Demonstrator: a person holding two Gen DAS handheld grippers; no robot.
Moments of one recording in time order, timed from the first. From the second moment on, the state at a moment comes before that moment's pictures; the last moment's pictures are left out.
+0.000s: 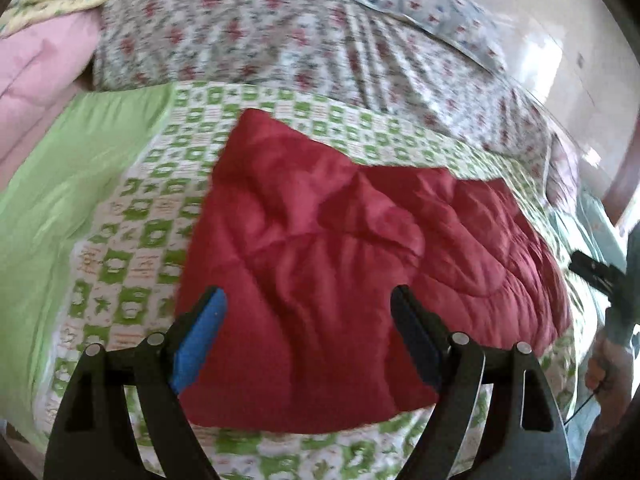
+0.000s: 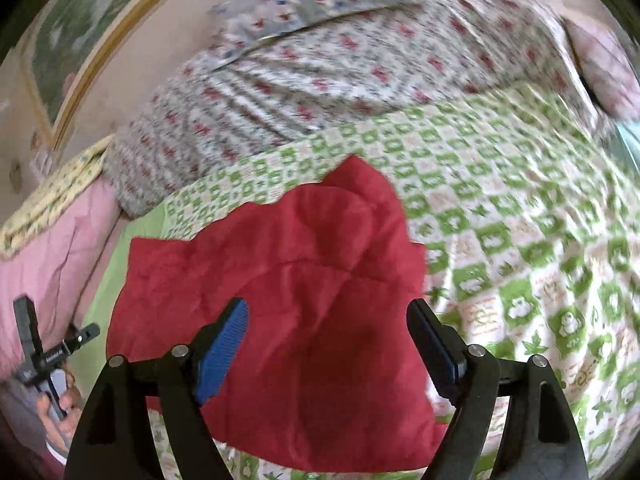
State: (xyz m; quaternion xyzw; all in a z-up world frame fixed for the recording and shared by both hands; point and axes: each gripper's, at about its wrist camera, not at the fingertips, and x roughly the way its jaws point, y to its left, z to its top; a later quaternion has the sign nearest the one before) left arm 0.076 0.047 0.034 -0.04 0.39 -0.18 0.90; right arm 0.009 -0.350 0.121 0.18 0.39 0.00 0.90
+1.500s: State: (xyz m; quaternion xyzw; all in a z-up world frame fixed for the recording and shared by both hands) left arm 0.261 0.006 -0.047 -0.05 0.52 -0.05 0.85; right arm 0.193 -0.322 0.013 0.13 0.53 -0.05 0.84
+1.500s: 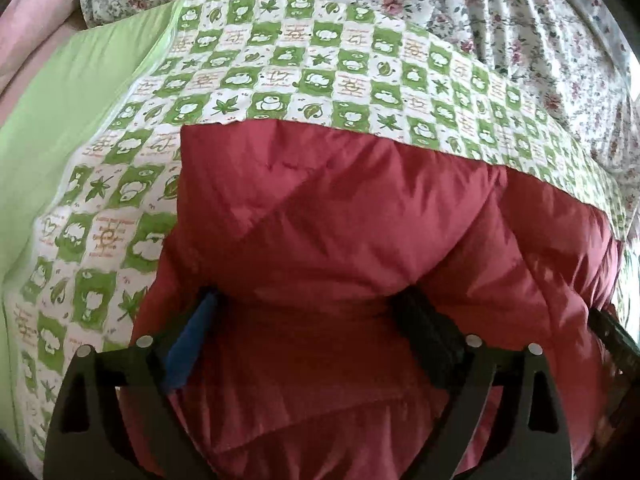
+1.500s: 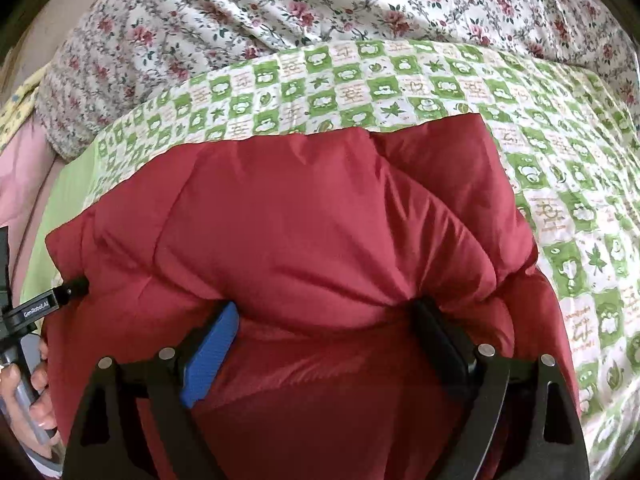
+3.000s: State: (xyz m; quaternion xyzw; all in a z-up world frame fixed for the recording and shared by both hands) left arm 0.078 0.006 -0.021 -0.03 0.46 -0.14 0.88; right arm 0.032 -0.277 0.040 0.06 0.48 -0.02 0.87
